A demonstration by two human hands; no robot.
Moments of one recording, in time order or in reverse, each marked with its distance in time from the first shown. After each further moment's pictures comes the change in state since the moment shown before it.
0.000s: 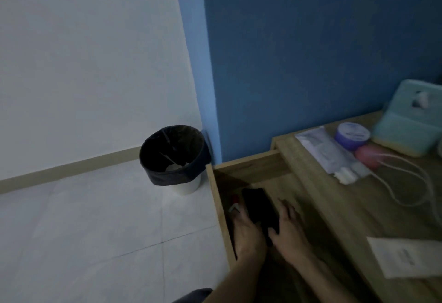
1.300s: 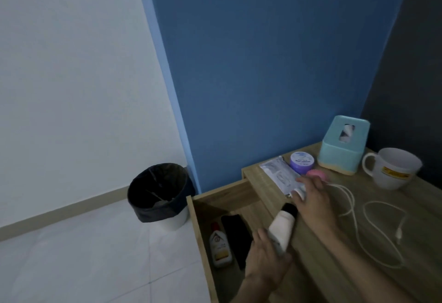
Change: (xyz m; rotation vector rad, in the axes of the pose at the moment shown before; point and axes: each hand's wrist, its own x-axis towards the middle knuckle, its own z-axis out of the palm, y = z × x) left_hand -0.109 0.098 0.001 0.170 -0.176 0.392; right_hand -0.007 0.054 -0.154 0.072 0.650 -0.156
